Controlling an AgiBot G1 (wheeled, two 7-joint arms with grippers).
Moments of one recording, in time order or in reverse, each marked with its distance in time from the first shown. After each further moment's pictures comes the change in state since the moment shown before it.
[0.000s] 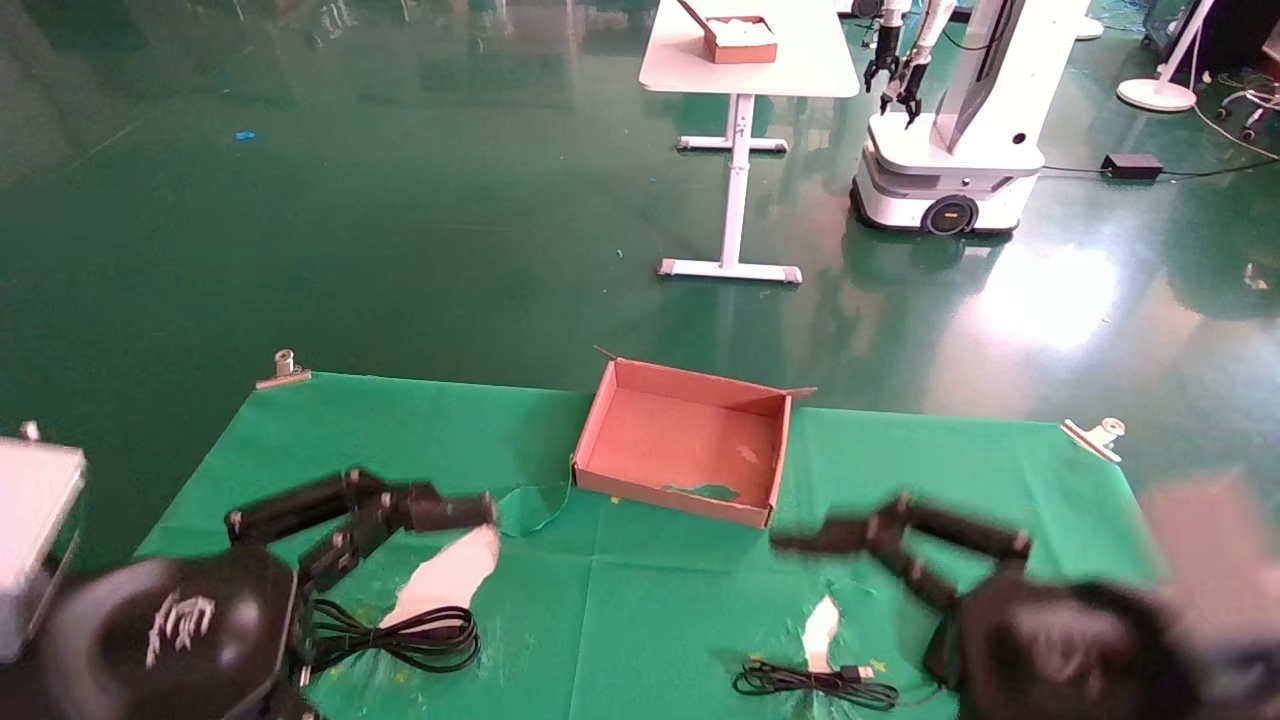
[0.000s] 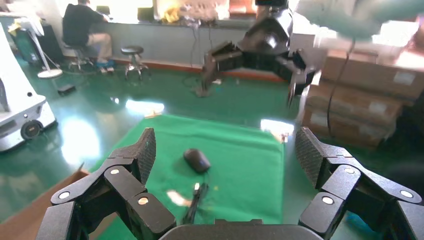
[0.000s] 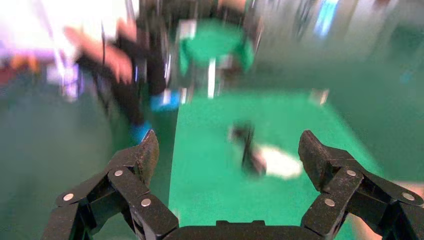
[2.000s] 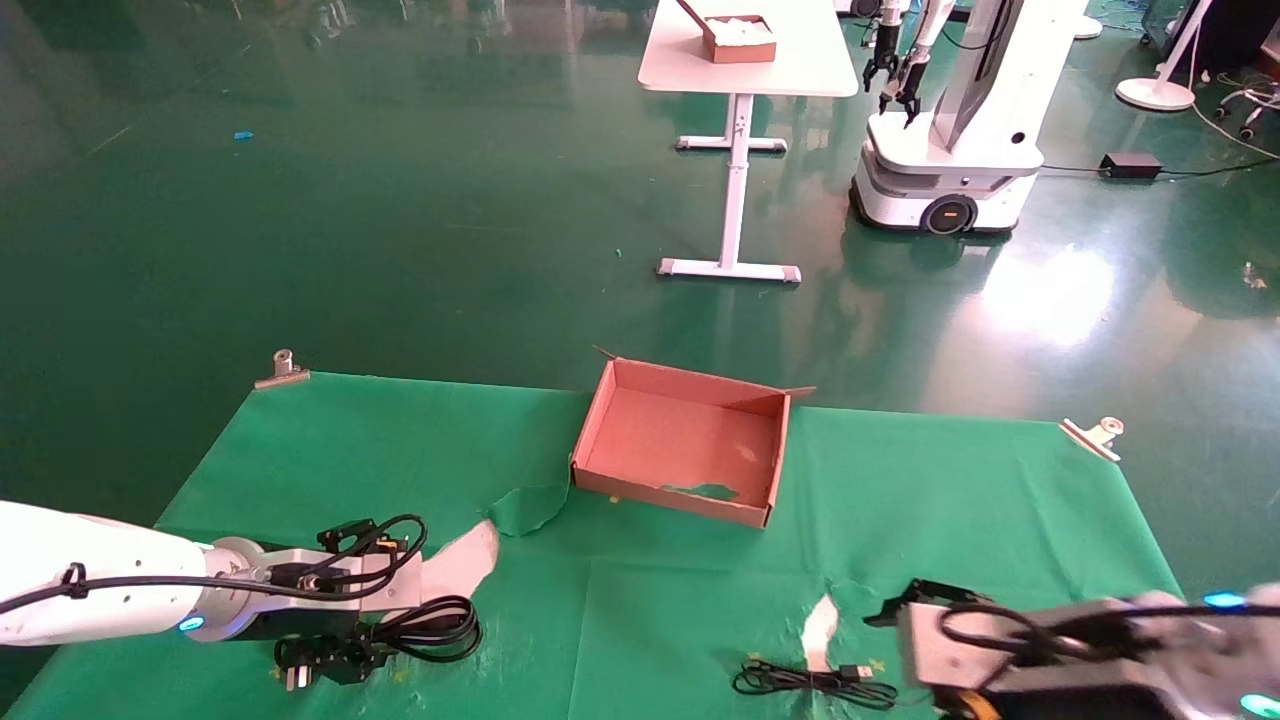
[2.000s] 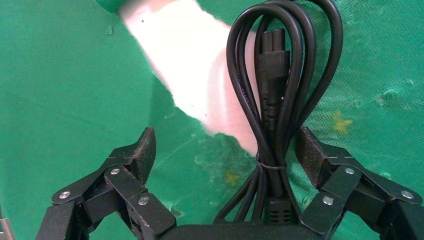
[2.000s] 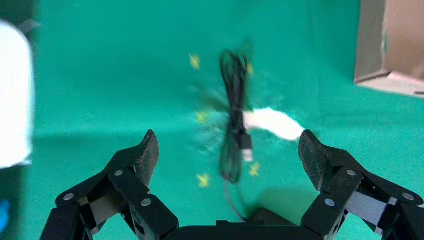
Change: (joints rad) left arm -0.271 0.372 0.403 0.373 1.175 -0.370 0.035; right arm 0.217 -0.183 -0.271 -0.117 -0.759 0.101 0.024
